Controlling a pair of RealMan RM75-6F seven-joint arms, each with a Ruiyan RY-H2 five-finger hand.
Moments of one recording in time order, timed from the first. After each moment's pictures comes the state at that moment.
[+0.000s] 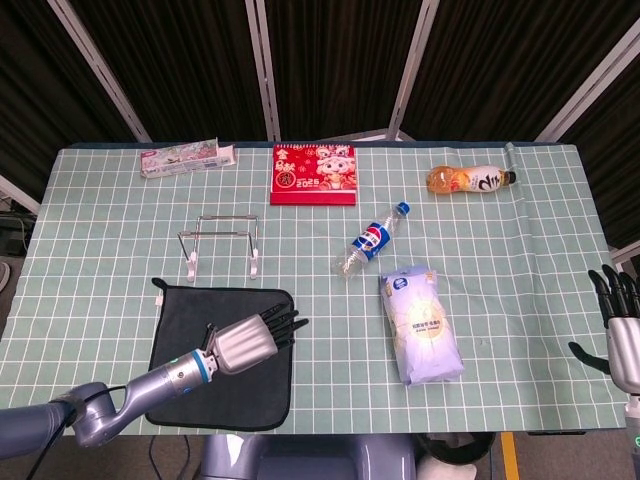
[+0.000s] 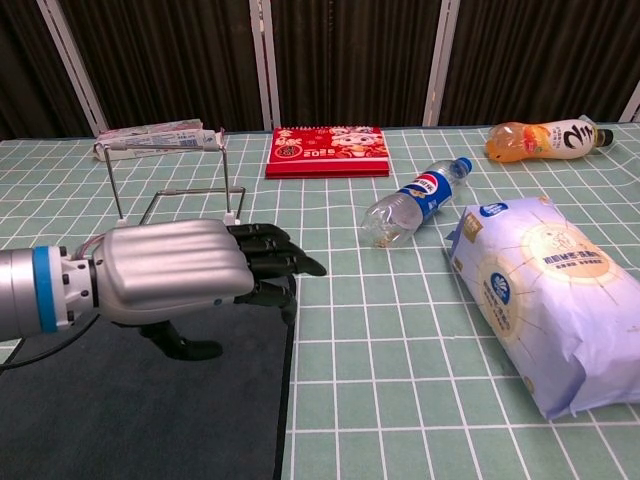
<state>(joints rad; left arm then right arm) -0.74 -1.49 -0.01 -1.49 1.83 0.83 0.32 0.08 -1.09 0.12 -1.54 -1.44 1.50 -0.06</state>
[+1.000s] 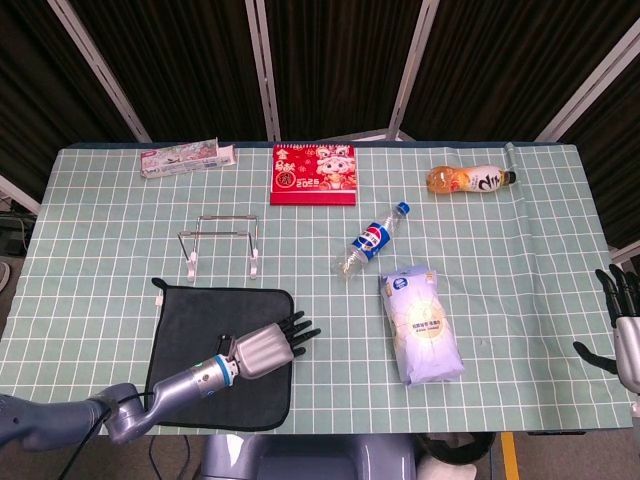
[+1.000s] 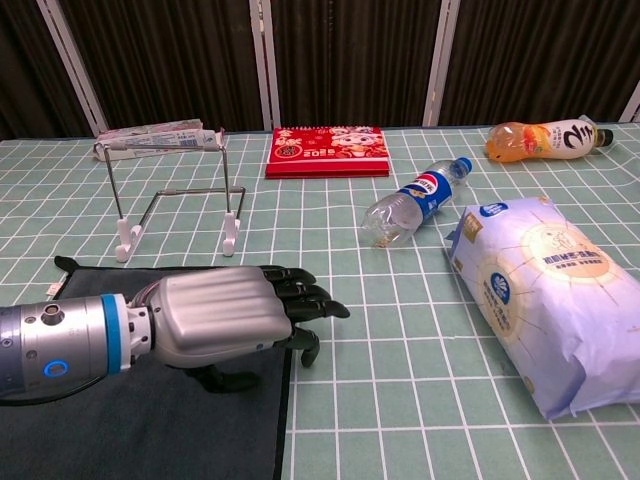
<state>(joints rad) -0.80 -1.67 0.05 -1.32 1.75 0.83 0.34 0.08 -1.07 0.12 -1.54 -1.43 1.49 -0.02</state>
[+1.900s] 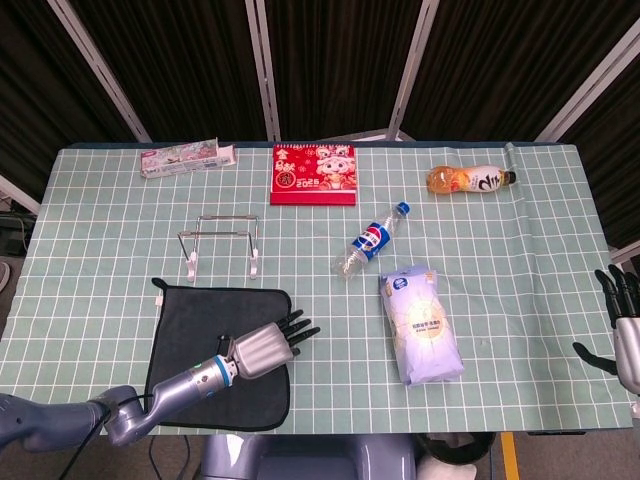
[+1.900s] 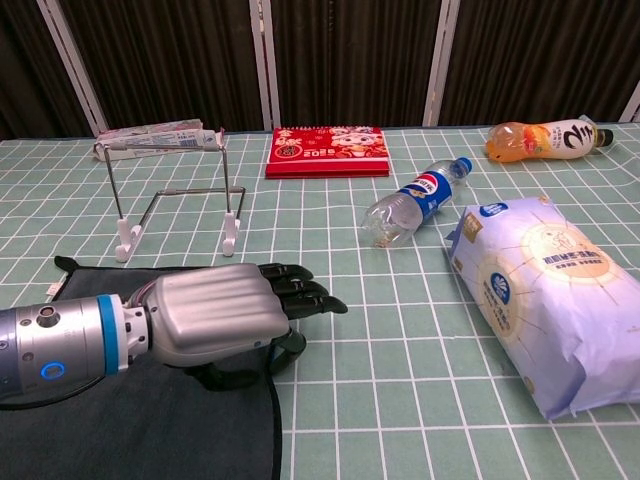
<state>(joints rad) -0.81 -1.68 0.07 -1.32 1.72 0.87 0.36 0.08 -1.06 0.12 -1.54 -1.44 1.50 -0.01</state>
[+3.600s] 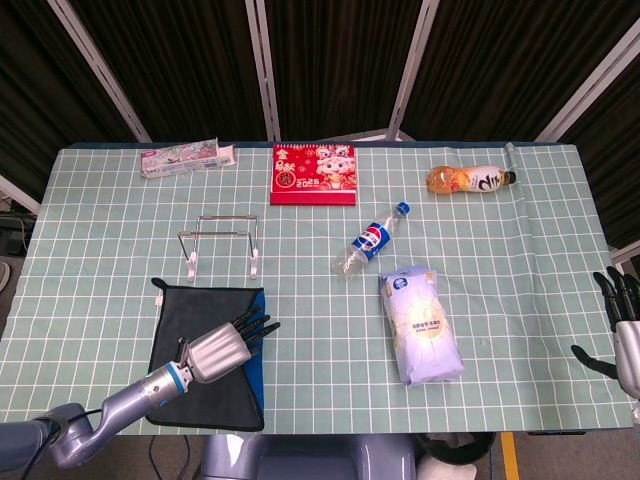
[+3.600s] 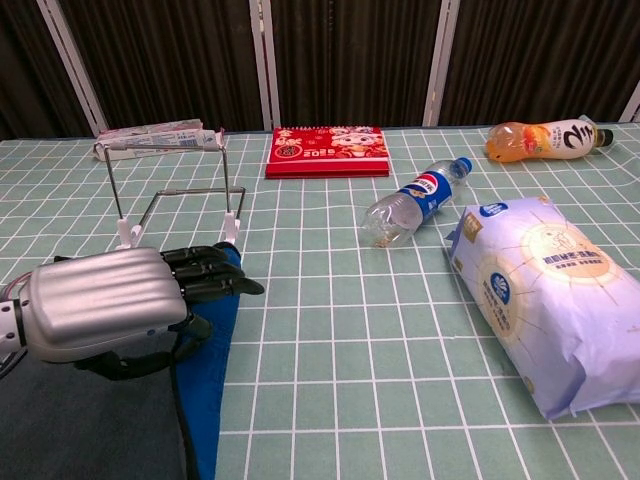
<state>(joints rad) -0.69 -1.50 0.18 -1.40 1.77 1.05 0.38 0.06 -1.04 0.11 -1.57 -1.47 1.52 0.00</state>
